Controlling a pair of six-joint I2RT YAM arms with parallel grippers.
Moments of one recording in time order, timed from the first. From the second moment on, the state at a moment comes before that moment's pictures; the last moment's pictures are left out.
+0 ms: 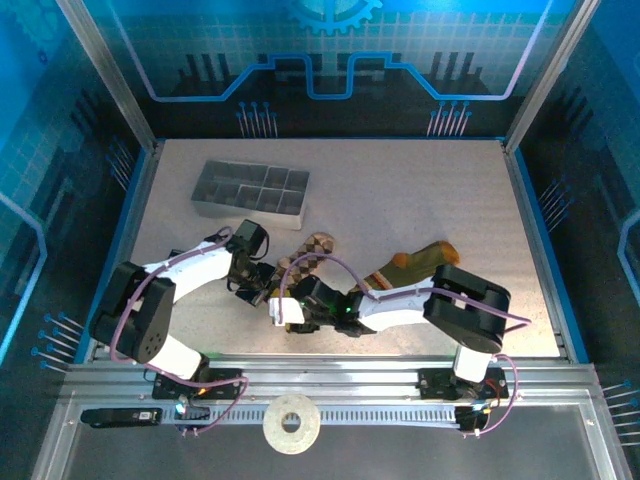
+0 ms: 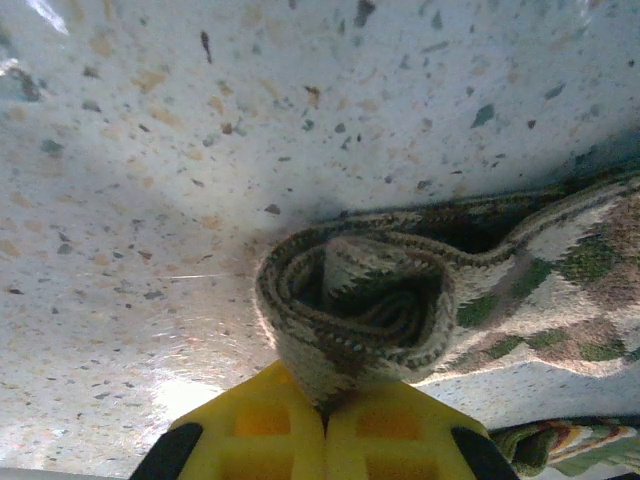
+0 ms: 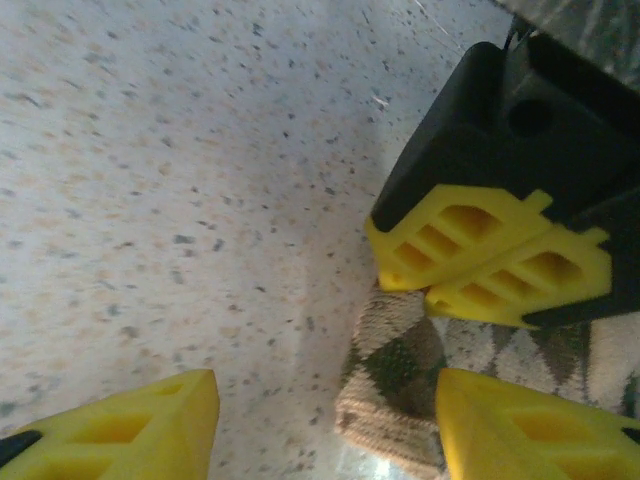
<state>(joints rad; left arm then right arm) -0.36 1.52 0.78 -0.69 0.39 -1.43 1.16 1.78 0.84 0.20 0.08 -0.56</state>
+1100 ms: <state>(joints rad) -0.17 1.33 0.69 -0.64 0.44 -1.46 0.90 1.94 1.02 0.09 -0.42 -0.22</state>
